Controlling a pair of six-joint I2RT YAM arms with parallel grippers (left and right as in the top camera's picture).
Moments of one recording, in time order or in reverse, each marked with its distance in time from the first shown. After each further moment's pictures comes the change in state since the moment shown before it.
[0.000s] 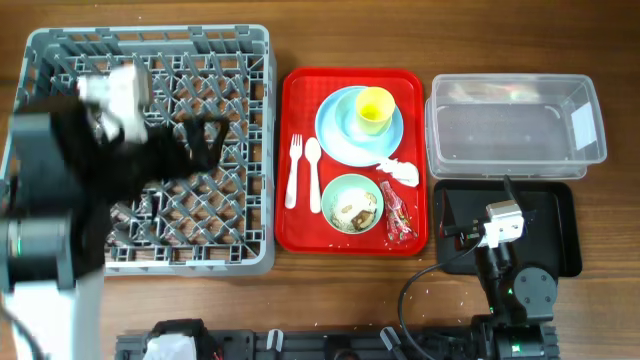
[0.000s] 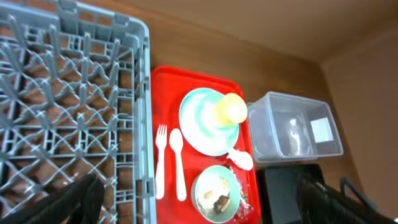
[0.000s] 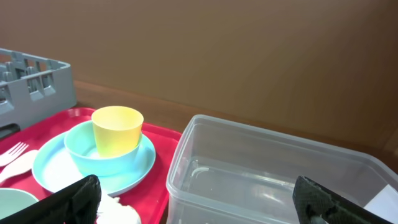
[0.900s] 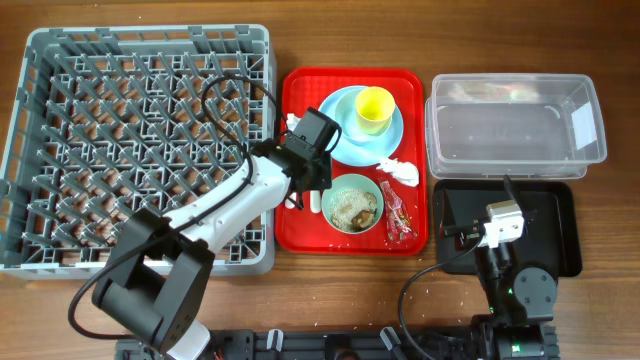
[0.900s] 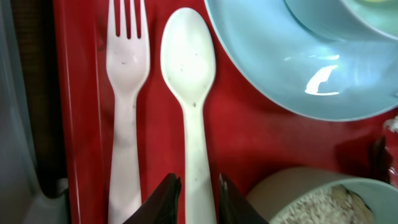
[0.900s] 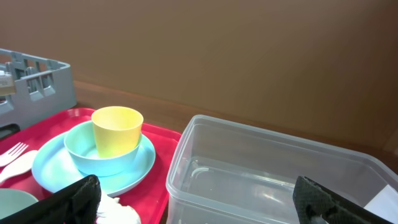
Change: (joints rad) left arm -0.642 0.688 -0.341 0.525 -0.511 -0.307; right arm 0.000 0.000 0.000 0.000 0.000 0.000
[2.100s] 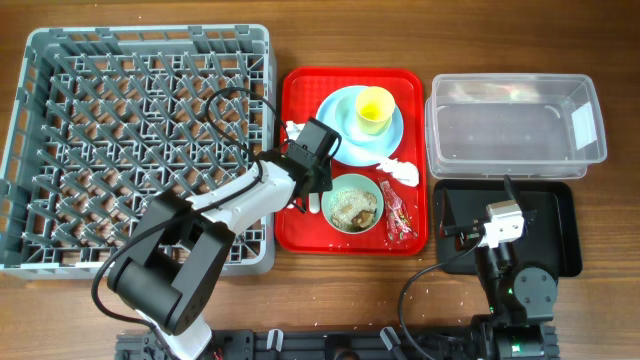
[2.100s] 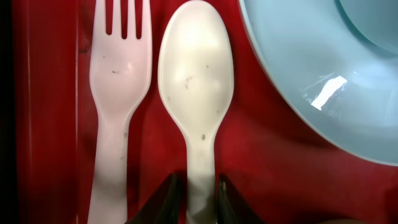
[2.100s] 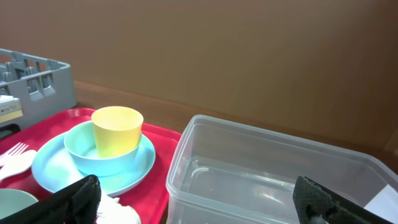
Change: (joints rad) left arm 0.000 0.084 -0.078 0.187 -0.030 -0.049; right arm 0.000 0.000 0.000 0.000 0.000 0.000
